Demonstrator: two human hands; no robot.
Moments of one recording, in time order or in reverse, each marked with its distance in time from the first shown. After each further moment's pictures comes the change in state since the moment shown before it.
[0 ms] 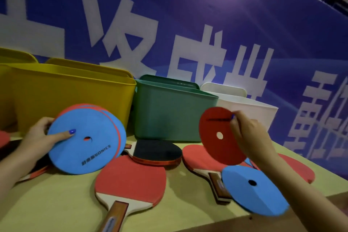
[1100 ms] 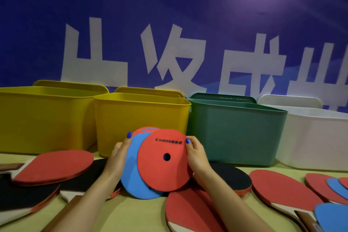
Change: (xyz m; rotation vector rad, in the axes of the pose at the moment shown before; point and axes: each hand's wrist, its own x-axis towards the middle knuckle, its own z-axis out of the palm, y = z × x) left_hand 0.001 0.009 -0.003 -0.257 -0.067 -0.118; right_hand 0.024 -0.198 0.202 1.212 -0.361 0.408
